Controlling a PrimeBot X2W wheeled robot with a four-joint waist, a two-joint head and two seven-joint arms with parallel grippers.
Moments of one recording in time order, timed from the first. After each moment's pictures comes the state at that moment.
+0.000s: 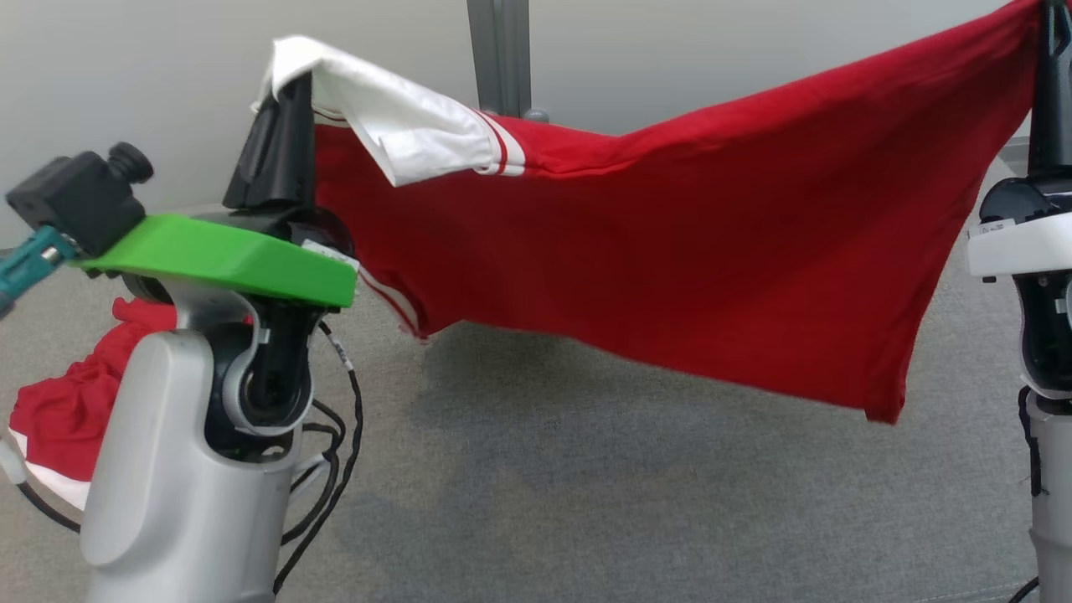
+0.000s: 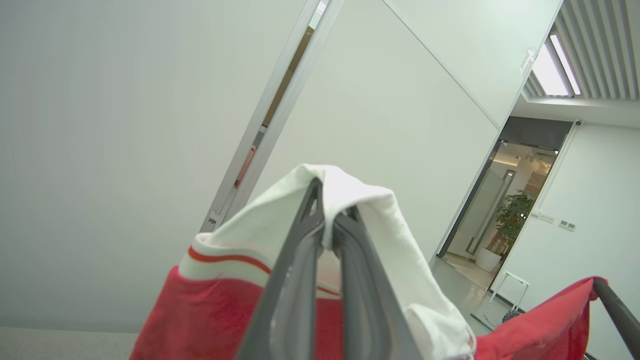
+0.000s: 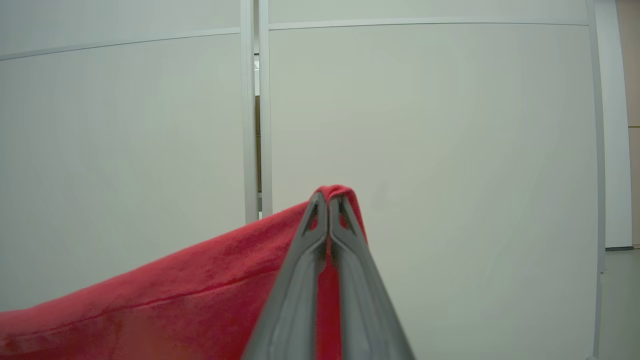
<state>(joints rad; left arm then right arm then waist) -0.52 0.12 -0.23 -0.03 -0.82 0.04 0.02 -0.45 -0.21 -0.12 -0.14 0.27 0.13 0.00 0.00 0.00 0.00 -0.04</state>
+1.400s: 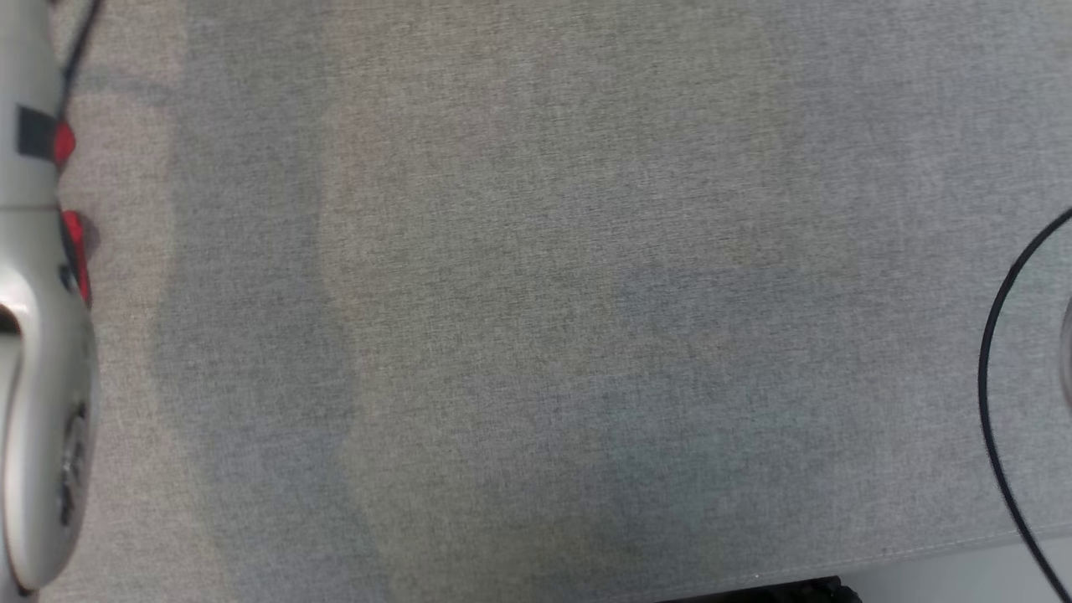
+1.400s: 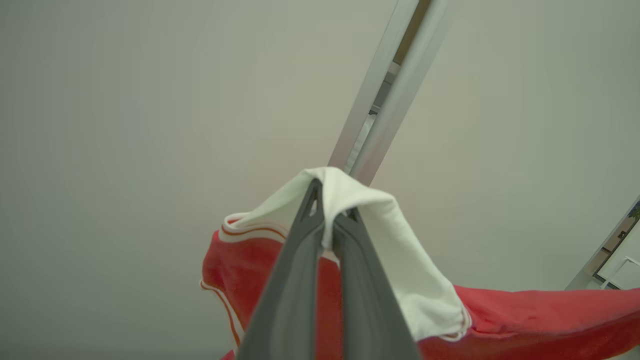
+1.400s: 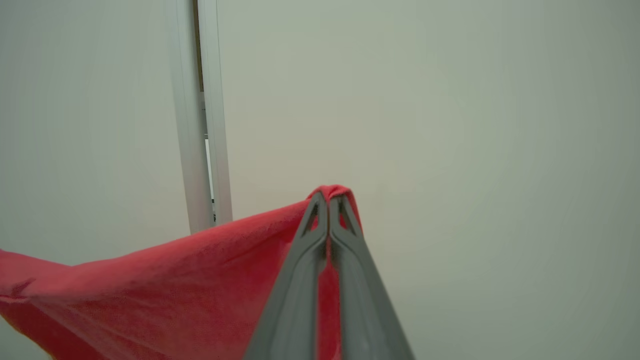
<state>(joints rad) -1.63 0.15 -0.24 0.83 -0.73 -0.11 -0.15 -1.46 -0.20 -0.05 0.62 0.16 0.13 -0.26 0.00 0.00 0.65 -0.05</state>
